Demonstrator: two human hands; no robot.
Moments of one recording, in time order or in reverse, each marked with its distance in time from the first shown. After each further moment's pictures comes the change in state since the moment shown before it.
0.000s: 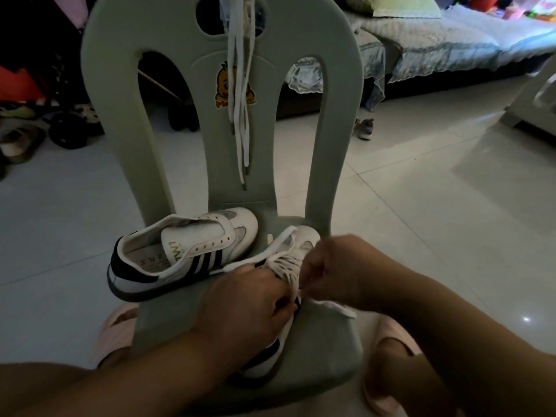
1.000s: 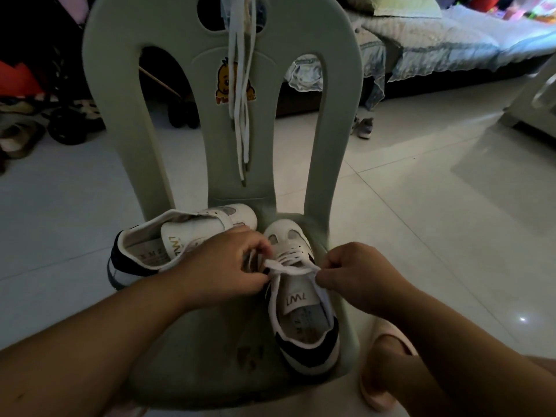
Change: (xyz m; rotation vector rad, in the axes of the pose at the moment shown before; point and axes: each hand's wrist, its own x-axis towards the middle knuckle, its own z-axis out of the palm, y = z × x) left_hand 0.024 -0.040 -0.027 -0.388 -0.246 -0.104; right_hand -0.009 0.011 0.015 0.291 0.107 0.393
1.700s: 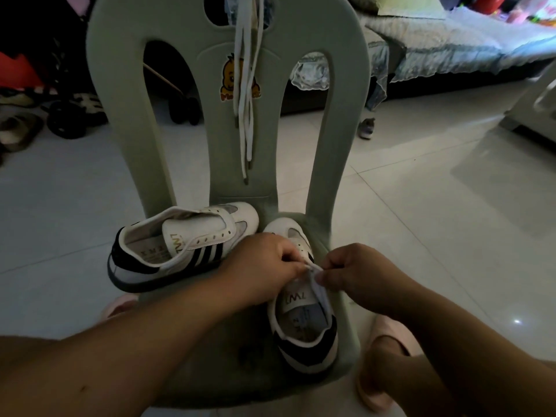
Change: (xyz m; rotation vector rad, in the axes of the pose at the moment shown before) left_hand 0.020 0.037 0.027 -0.017 0.025 -0.168; right_hand 0.001 0.001 -0.005 0.061 -0.108 -0.048
